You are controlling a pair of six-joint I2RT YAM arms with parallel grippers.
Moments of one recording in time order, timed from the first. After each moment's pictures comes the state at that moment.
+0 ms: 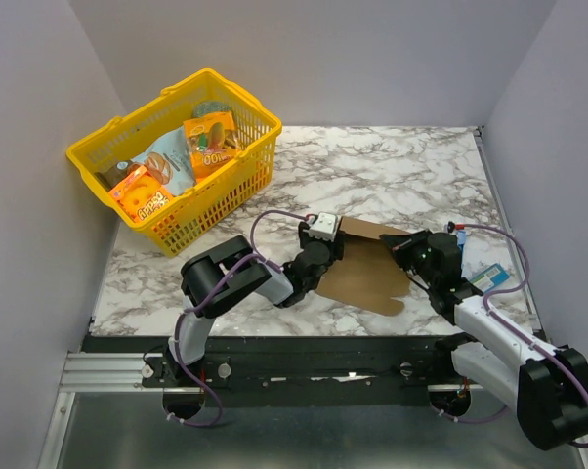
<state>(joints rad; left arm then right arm) -0.98 2.02 0.81 1.06 -0.65 -0.21 0.29 0.94 0.29 0.26 0.01 1.24</state>
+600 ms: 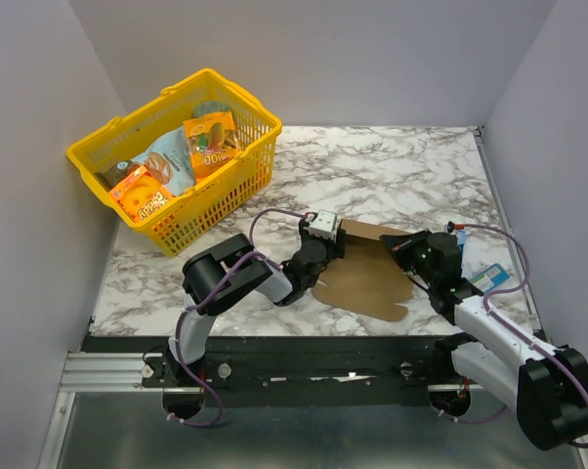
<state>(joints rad) -0.96 2.04 0.81 1.12 -0.59 -0.21 0.29 0.94 0.29 0.26 0.01 1.23</state>
